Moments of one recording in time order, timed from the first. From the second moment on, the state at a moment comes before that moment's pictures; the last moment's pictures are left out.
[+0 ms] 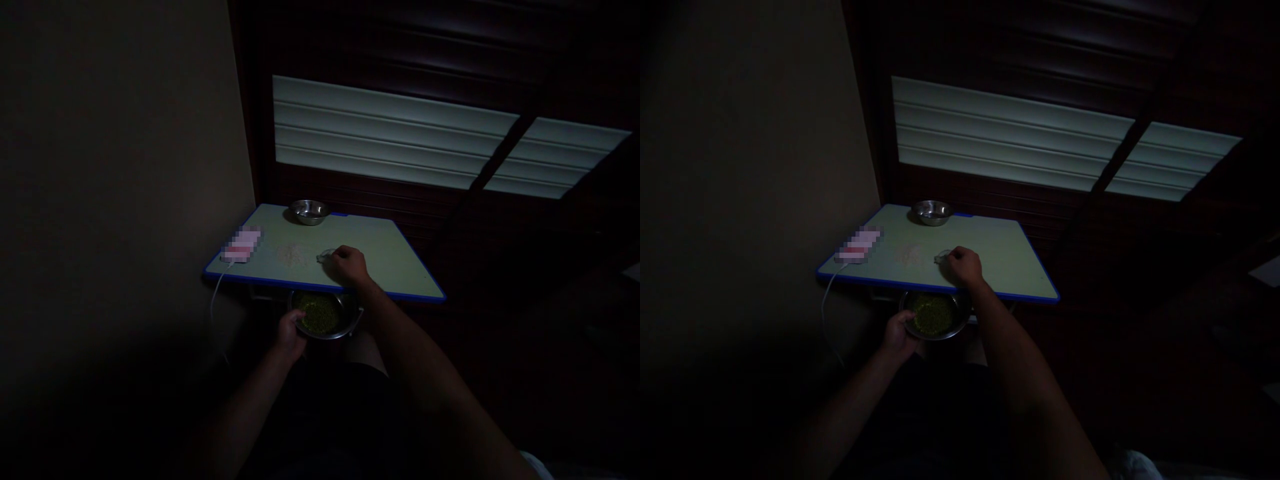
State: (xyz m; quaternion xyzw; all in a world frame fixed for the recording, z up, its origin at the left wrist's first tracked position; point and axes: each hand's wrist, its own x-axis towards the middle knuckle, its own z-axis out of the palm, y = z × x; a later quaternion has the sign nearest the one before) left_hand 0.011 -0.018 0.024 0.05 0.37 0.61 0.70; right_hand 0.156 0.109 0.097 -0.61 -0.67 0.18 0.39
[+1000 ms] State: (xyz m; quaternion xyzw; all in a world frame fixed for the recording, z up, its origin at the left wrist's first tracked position) left_hand 0.011 -0.020 0.025 0.05 0.36 0.61 0.70; right_hand 0.160 0.108 0.097 -0.62 -0.63 0.17 0.43
